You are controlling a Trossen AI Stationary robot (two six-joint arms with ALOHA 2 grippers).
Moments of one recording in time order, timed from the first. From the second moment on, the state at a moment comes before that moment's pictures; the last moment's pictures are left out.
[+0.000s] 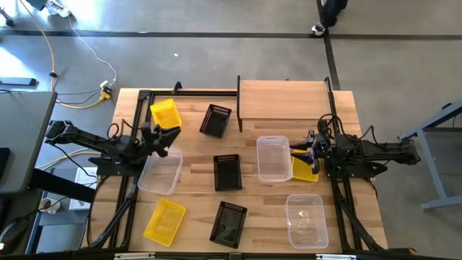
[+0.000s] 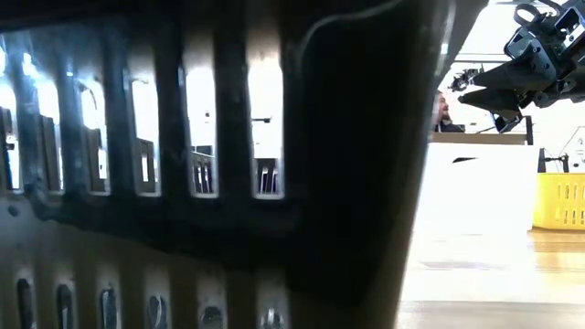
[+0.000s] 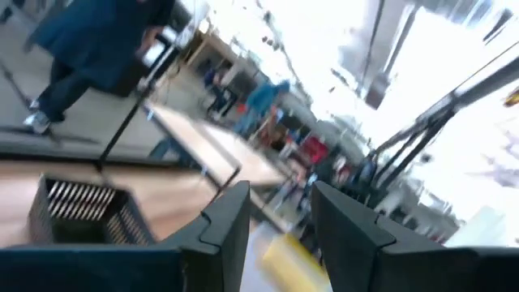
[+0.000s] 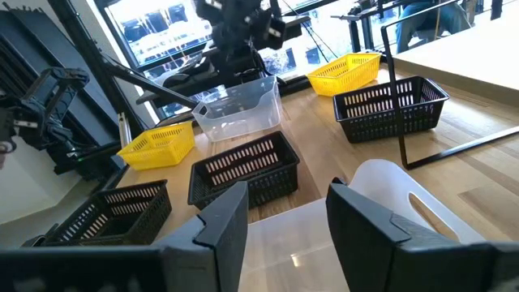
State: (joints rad) left arm -0.12 0.38 0.02 0.61 -0.75 -0.54; right arm 0.04 0.02 0.07 -0.16 0.07 0.31
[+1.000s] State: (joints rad) left arm 0.17 0.86 0.71 0.01 -0.43 0.09; right arm 0.04 0.02 0.07 -0.16 0.07 0.31
